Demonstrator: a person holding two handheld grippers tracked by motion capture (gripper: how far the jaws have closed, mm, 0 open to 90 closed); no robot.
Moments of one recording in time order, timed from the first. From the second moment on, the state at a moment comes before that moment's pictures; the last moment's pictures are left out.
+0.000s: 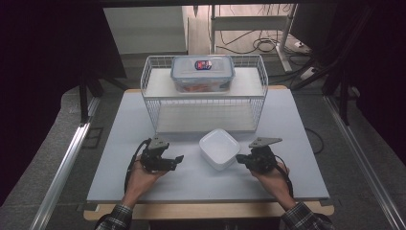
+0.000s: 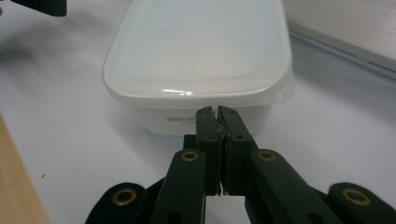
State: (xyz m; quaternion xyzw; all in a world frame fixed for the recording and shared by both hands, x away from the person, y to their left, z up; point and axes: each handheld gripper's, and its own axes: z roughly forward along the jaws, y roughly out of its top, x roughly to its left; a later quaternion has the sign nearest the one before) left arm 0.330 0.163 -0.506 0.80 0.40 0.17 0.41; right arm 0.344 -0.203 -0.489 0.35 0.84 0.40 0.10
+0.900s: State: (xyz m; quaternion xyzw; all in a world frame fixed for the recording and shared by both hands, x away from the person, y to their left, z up) left arm 0.388 0.107 -0.514 0.82 0.39 0.10 0.40; right arm 0.404 -0.197 -0.498 0.40 0.83 0.37 0.10
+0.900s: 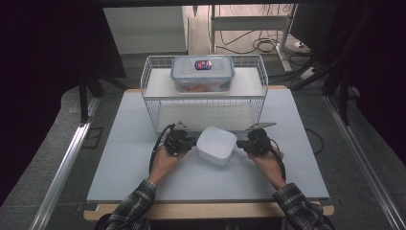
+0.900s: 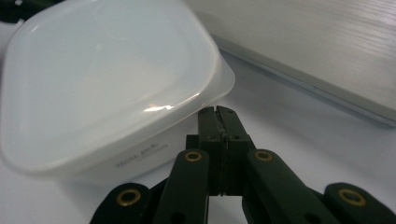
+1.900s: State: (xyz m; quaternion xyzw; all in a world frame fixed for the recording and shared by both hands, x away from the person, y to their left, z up) left arm 0.341 0.133 -0.508 0.83 0.41 0.12 0.37; right arm 0.368 -0.176 -0.495 0.35 0.86 0.37 0.08
